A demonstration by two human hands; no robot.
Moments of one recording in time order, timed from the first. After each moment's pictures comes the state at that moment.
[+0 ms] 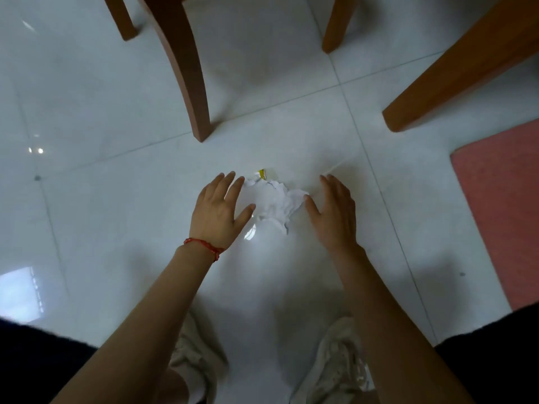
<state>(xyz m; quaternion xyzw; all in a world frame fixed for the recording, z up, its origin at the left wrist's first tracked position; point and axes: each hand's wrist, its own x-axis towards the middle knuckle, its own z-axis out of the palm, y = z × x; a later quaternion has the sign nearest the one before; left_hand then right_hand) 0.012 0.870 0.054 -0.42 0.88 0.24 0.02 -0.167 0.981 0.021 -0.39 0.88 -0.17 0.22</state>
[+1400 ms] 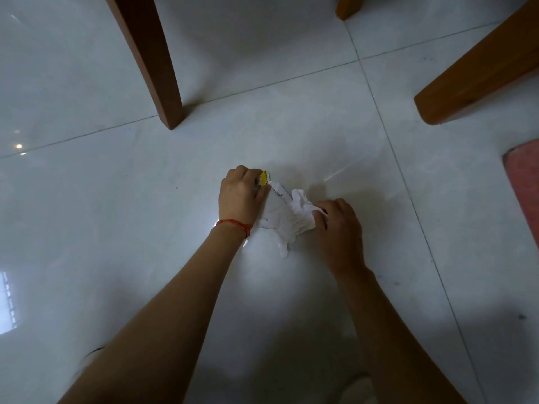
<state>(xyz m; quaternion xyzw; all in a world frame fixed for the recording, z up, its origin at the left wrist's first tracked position) -0.064 0.849 -0.107 -0.47 0.82 0.28 -0.14 -0.177 0.979 -0.084 -0.43 0.86 -0.23 0.18</state>
